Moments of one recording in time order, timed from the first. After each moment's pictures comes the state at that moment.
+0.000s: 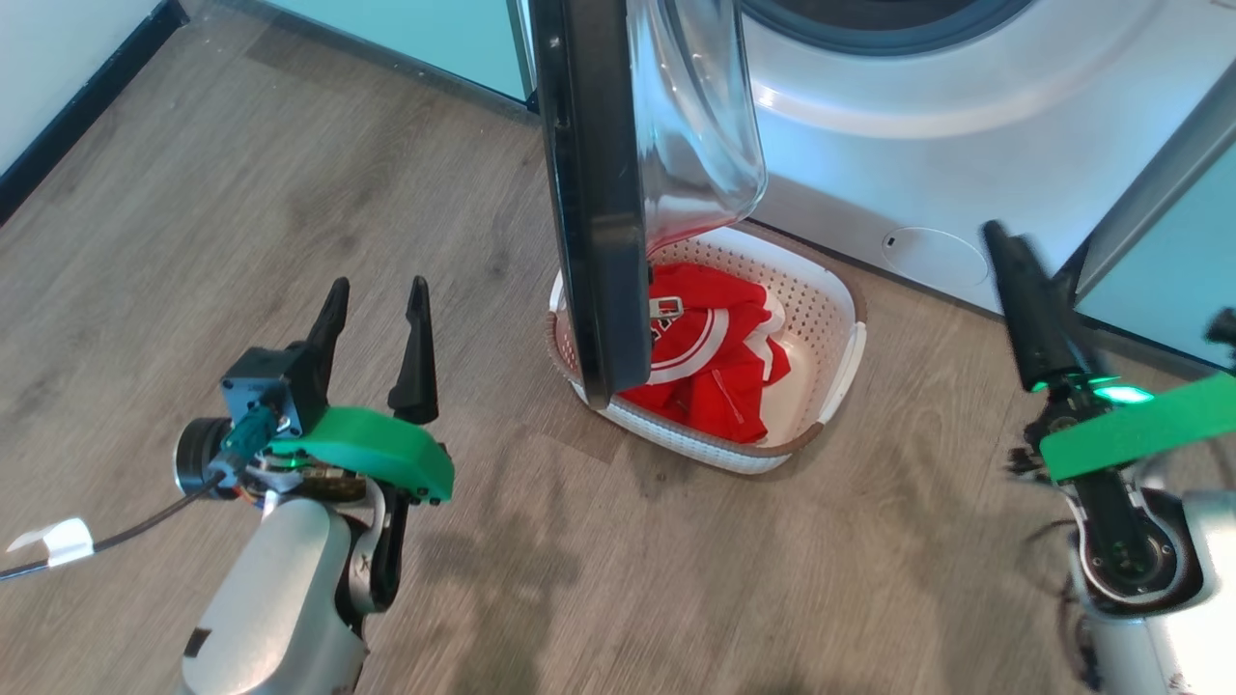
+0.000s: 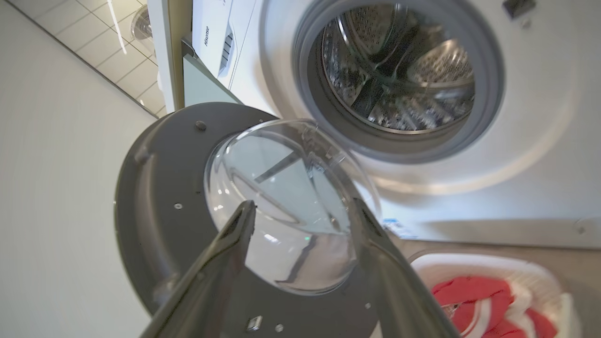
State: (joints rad) left arm -0.33 0.16 -0.35 0.27 -0.44 0.20 -0.25; right arm -0.19 -0.16 0.02 -0.01 1.05 0.13 0.08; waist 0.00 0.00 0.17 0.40
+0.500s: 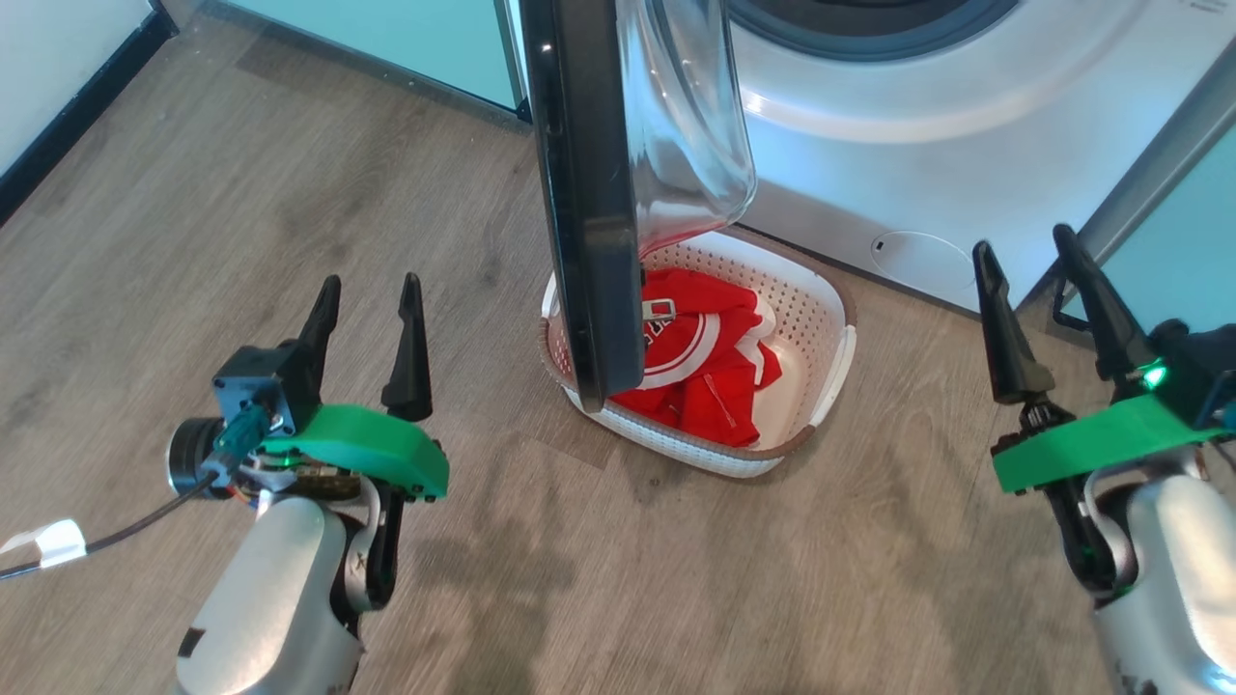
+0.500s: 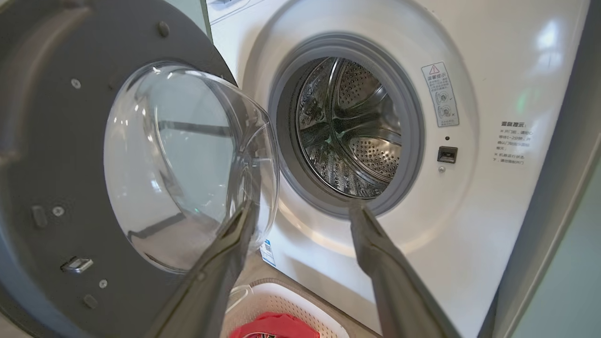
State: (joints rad) left arm -0.33 0.17 -0.35 0.26 -0.45 0.22 -0.25; right arm -0.24 -0.22 0.05 0.18 0.32 0.13 -0.23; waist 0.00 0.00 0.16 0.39
